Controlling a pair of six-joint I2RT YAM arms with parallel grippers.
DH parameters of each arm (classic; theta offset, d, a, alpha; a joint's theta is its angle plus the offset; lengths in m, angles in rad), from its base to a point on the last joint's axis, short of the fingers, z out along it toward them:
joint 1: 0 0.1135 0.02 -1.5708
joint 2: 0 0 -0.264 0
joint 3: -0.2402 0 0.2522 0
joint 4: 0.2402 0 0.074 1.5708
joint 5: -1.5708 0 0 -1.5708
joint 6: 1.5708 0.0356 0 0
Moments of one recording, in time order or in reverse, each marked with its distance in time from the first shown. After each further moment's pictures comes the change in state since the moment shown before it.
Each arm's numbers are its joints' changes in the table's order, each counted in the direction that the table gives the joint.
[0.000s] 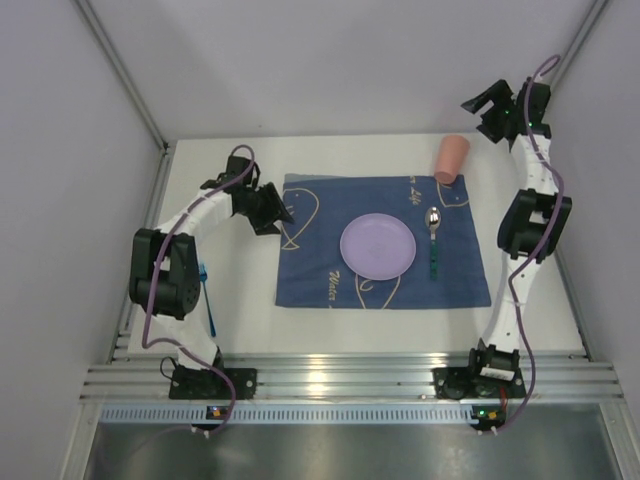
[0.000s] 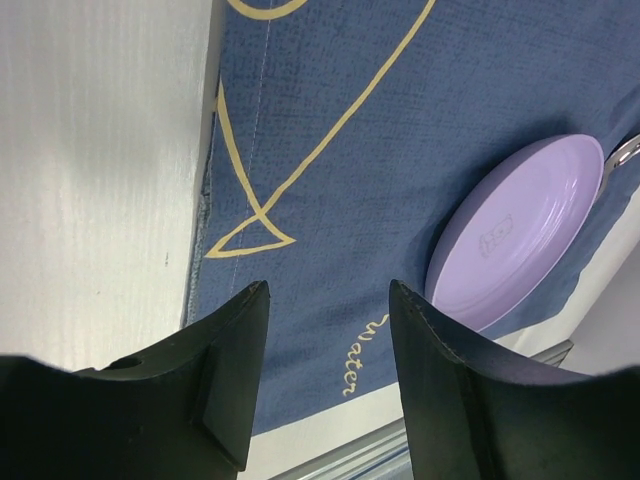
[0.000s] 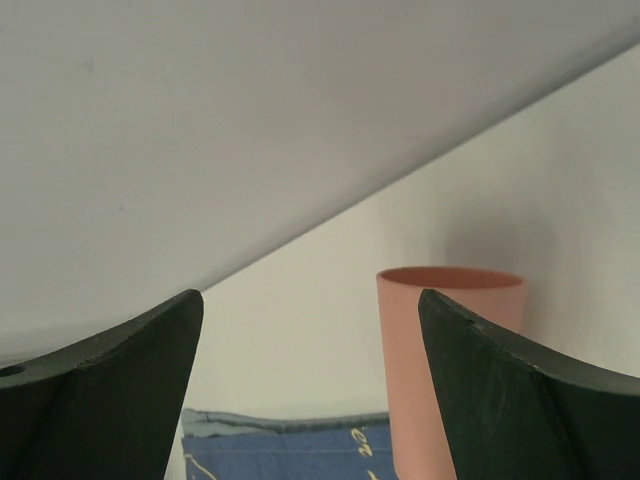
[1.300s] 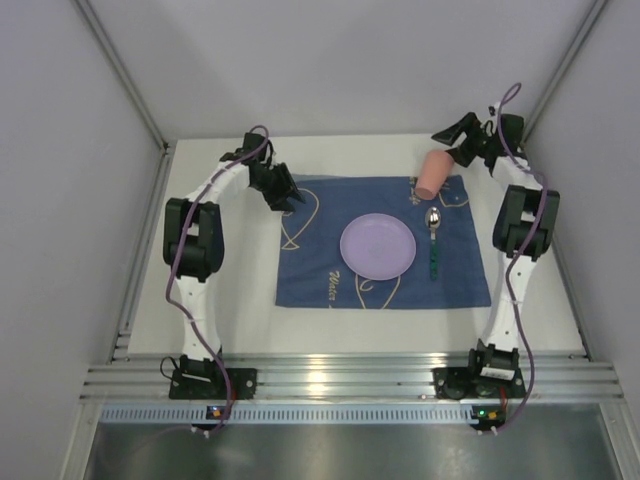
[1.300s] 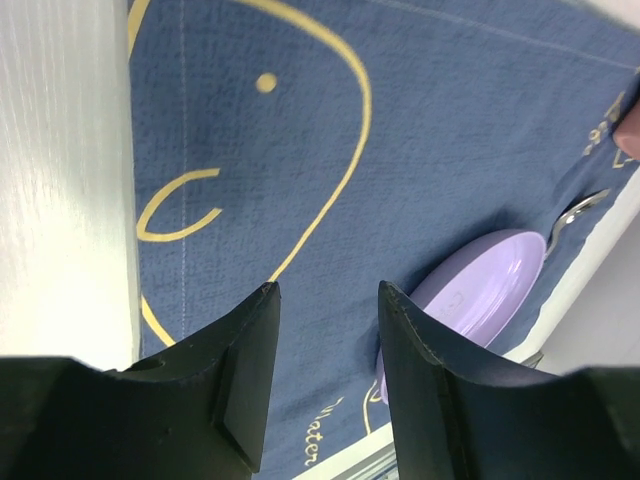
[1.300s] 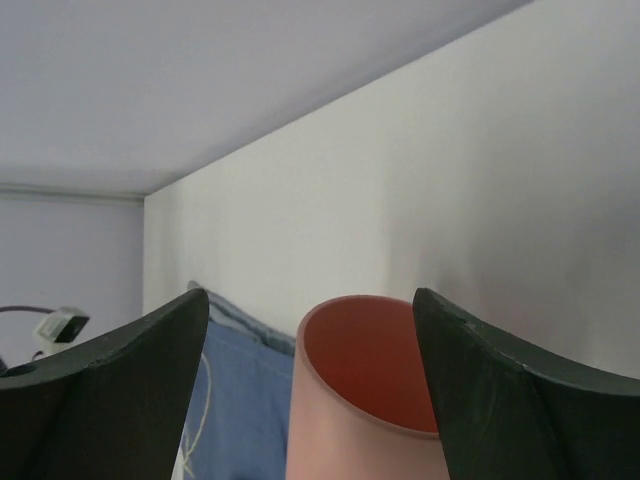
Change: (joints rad) left arm -0.003 0.400 -0.500 0.120 -0.071 0.008; right arm 0.031 0.091 0.240 -0.338 0.344 0.005
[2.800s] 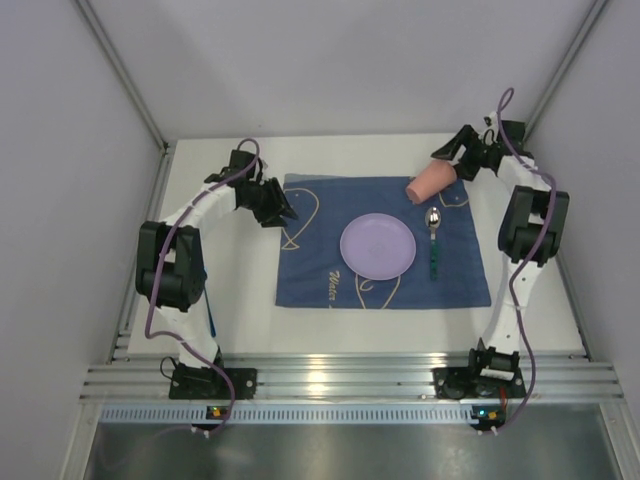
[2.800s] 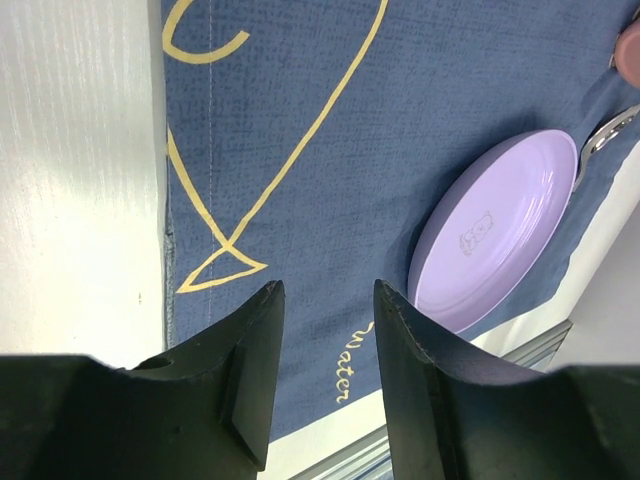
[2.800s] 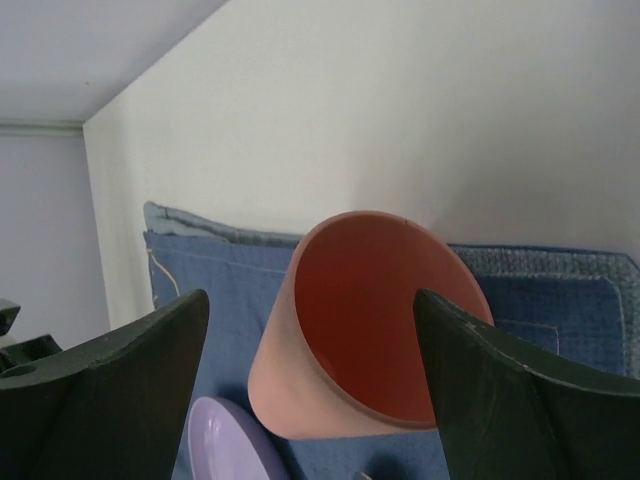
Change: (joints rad) left arm 0.000 -0.320 0.417 -0.130 0.005 0.038; right arm -0.008 -0.182 0.186 0.277 -0.005 -0.215
